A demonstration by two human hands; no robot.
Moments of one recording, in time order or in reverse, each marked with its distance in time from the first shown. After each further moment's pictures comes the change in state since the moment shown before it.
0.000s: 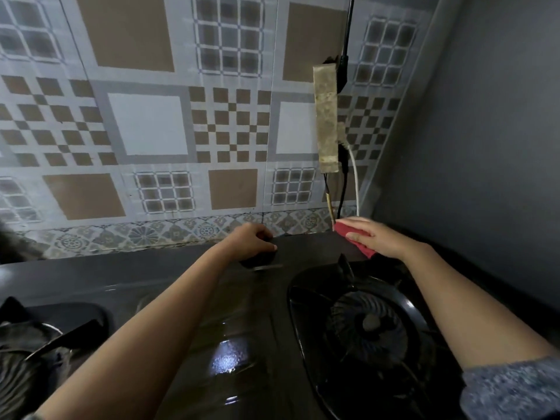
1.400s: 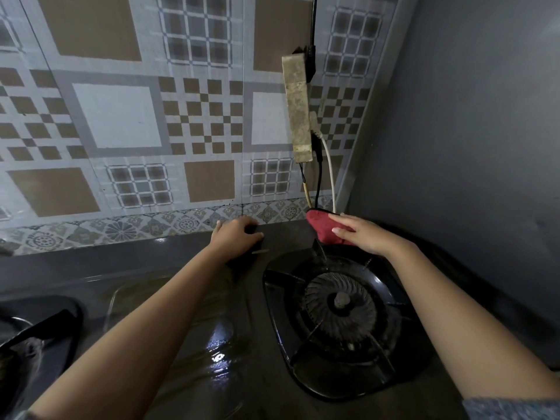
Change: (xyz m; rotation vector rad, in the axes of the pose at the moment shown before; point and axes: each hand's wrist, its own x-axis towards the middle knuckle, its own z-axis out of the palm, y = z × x) left_hand -0.002 0.008 0.029 0.084 0.151 0.003; right_hand -0.038 0.000 0.008 0.010 0.072 0.121
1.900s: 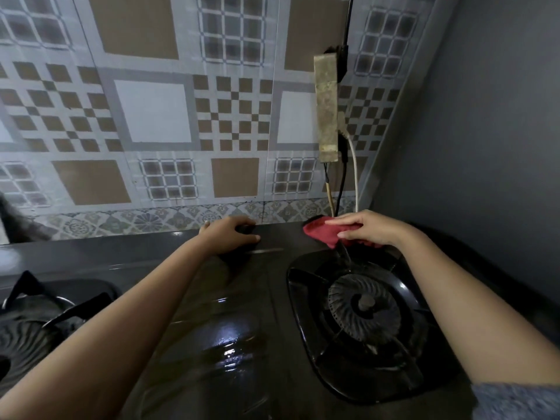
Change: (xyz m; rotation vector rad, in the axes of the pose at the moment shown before) left_hand -0.014 -0.049 -0.035 0.037 -0.106 -0.070; right_hand 0.021 -0.030 -0.002 0.094 -0.206 -0.146
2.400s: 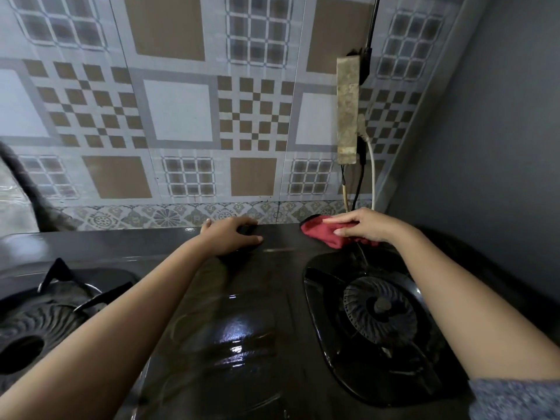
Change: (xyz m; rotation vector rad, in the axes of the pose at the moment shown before) left_hand -0.022 -0.018 -0.013 0.048 0.036 -0.010; right_hand 0.020 -0.029 0.013 -0.032 -0.011 -0.017
